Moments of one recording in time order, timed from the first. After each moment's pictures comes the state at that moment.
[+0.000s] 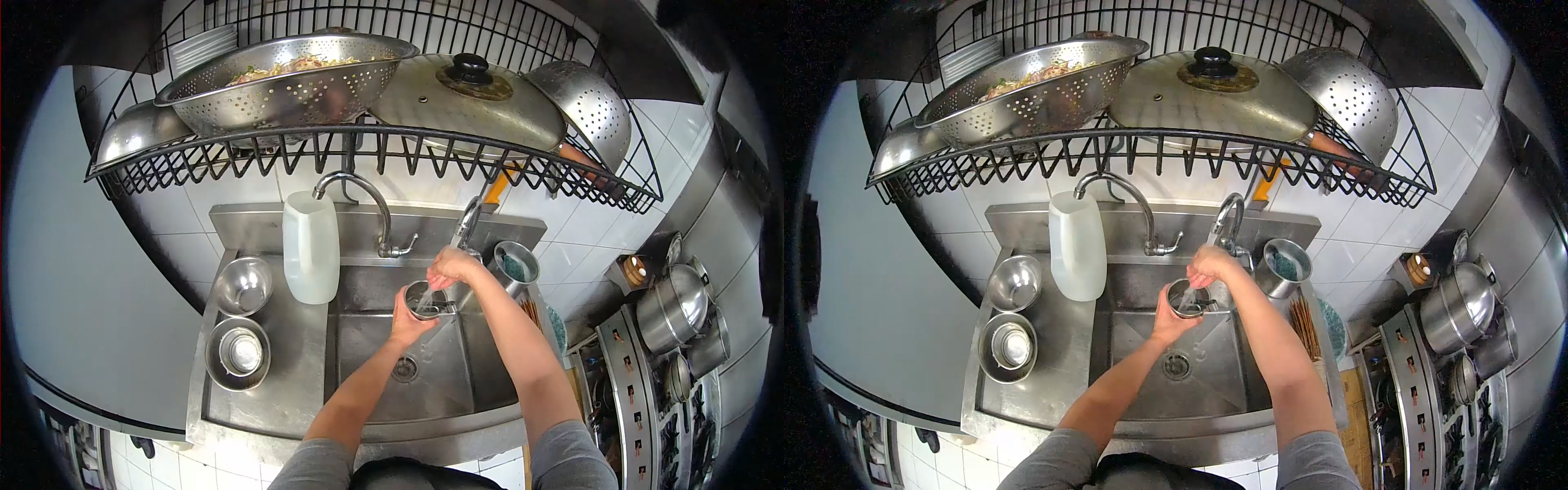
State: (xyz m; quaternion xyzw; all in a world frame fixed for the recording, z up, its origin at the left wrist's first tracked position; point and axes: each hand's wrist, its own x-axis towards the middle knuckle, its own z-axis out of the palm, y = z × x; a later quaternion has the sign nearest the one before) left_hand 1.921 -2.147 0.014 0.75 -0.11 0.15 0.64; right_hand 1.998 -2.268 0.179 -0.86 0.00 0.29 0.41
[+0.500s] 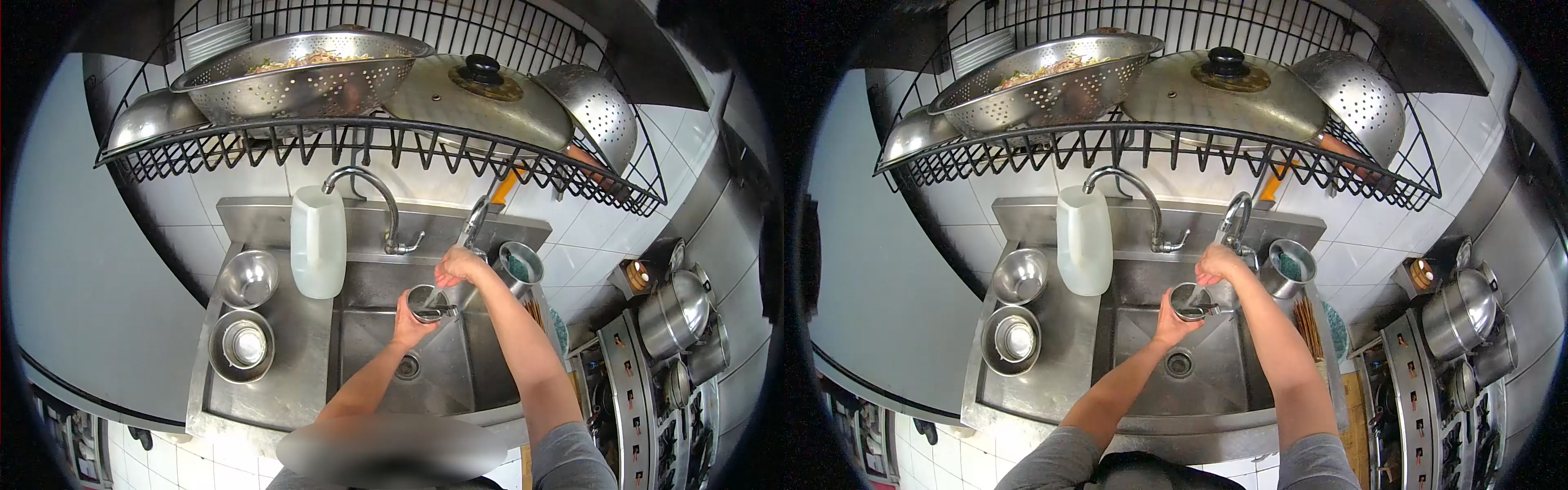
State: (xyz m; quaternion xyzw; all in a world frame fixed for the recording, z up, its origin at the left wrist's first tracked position) left_hand 1.910 -2.145 -0.002 0.73 -0.08 0.13 0.66; right_hand 1.999 -2.272 0.171 -0.88 -0.01 0.26 0.39
